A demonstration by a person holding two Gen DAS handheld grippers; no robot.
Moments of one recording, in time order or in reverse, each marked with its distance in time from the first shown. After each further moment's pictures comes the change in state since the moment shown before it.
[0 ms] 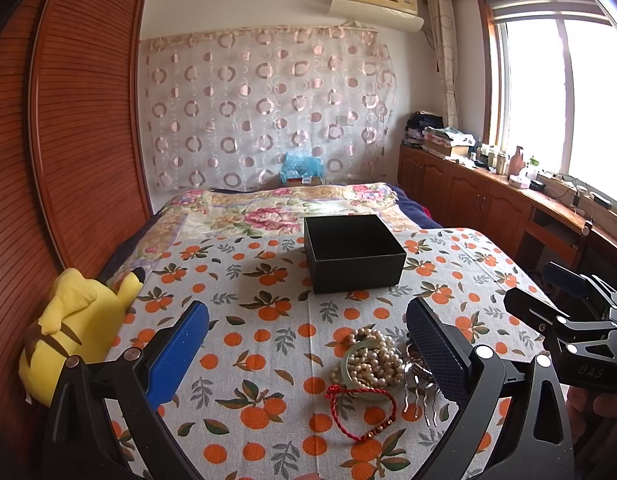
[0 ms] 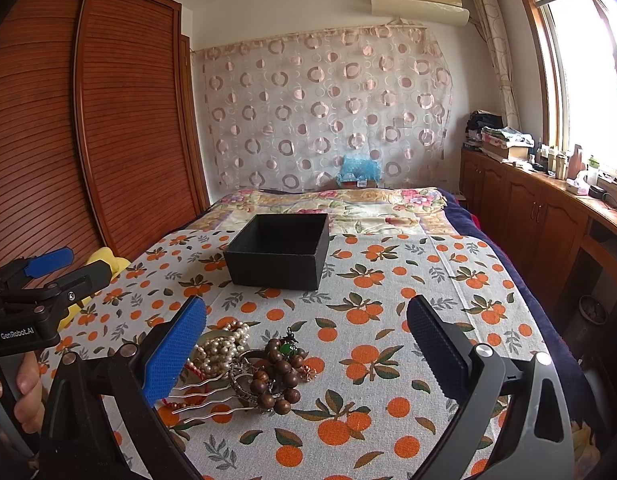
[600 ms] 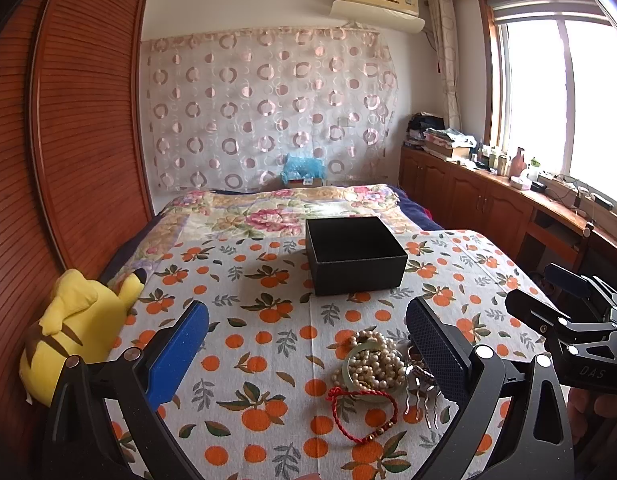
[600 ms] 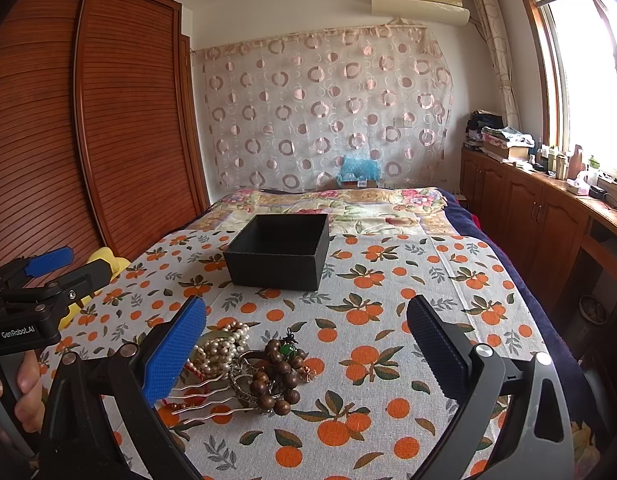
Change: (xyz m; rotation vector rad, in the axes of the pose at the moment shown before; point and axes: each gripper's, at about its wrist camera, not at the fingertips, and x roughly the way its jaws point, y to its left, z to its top) left arm -0.002 0.001 -0.004 -0.001 -0.009 0.000; right arm -0.001 0.000 0.001 0.000 -0.001 0.000
